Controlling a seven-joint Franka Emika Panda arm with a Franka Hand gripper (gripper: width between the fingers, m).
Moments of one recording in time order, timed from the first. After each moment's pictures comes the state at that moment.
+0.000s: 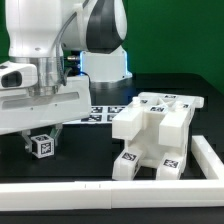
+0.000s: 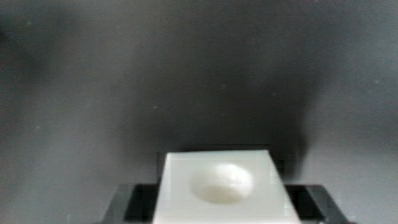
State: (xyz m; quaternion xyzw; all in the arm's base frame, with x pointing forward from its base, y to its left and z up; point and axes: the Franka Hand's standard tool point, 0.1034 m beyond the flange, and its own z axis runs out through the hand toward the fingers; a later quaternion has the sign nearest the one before) arm 0.494 -0.133 0.008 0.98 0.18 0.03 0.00
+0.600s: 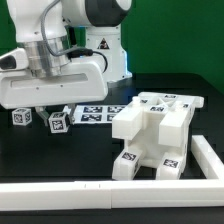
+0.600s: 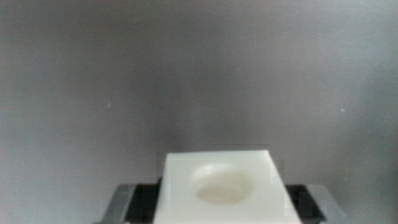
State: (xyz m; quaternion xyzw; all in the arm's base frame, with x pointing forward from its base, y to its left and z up) arm 0.457 -0.109 0.029 0.99 -0.14 -0.01 -0.06
